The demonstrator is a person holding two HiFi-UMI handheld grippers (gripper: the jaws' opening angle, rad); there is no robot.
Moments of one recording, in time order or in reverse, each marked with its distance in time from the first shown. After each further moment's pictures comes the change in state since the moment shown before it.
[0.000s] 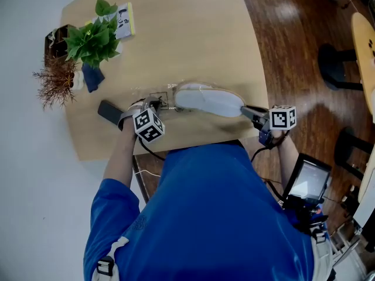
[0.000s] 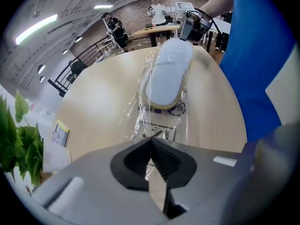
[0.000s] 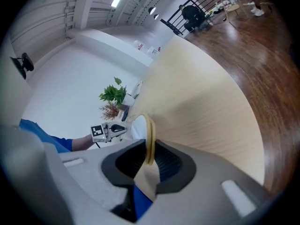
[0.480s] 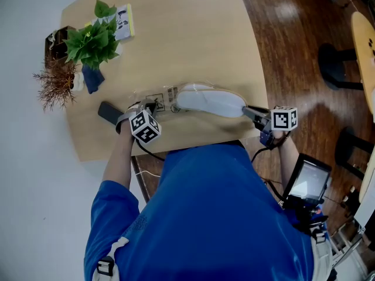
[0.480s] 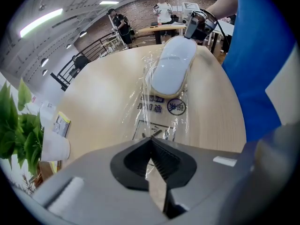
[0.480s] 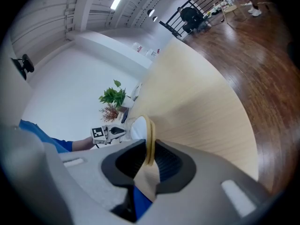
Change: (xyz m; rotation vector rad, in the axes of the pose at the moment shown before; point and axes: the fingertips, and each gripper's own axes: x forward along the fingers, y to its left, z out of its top) left arm 0.000 0.002 -0.019 -0.061 0.024 0.000; right arm -0.005 -0.006 0.002 0.008 -0.025 0.000
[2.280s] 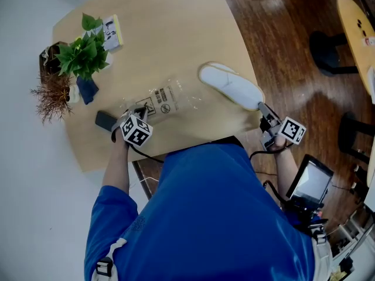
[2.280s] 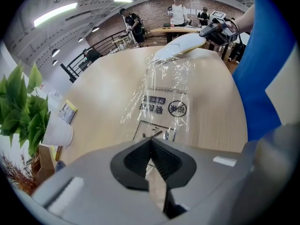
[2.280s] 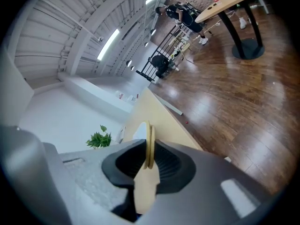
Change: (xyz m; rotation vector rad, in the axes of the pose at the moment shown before) left arm -0.006 0.009 -0.015 -0.125 -0.009 0.046; right arm -0.107 -0.053 -0.020 0.372 -0.576 -0.274
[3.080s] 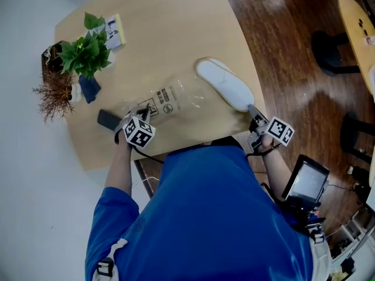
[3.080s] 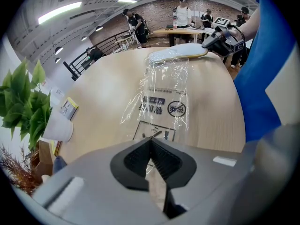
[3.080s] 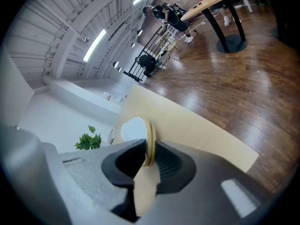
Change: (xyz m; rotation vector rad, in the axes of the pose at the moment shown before) left arm -0.008 -0.010 0.000 -0.035 -0.004 0.004; right arm 0.031 0.003 -0.042 0.048 -0.005 -0.021
